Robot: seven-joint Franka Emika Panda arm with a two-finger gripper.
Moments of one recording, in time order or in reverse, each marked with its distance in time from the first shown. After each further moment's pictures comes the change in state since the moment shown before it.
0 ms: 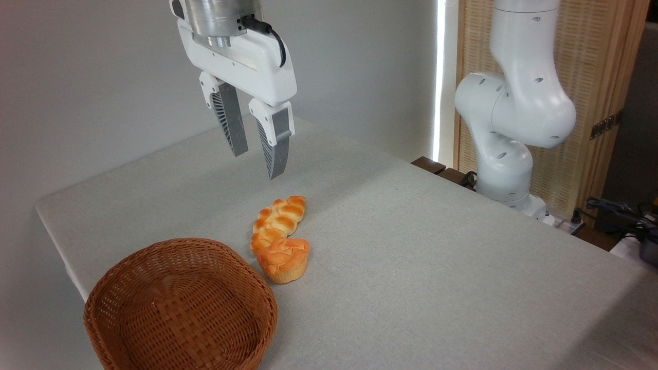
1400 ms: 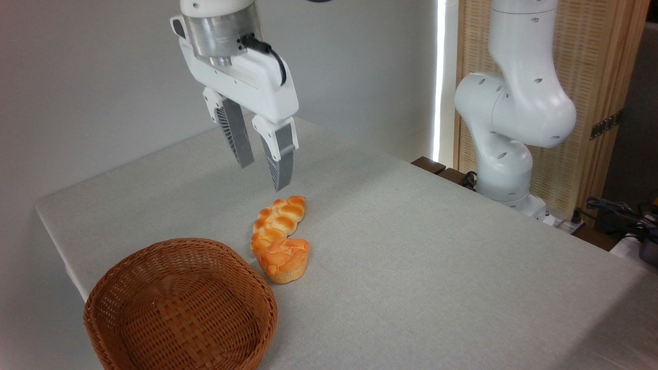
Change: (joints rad) arm 0.009 0.027 0.001 -0.018 0.000 -0.010 0.030
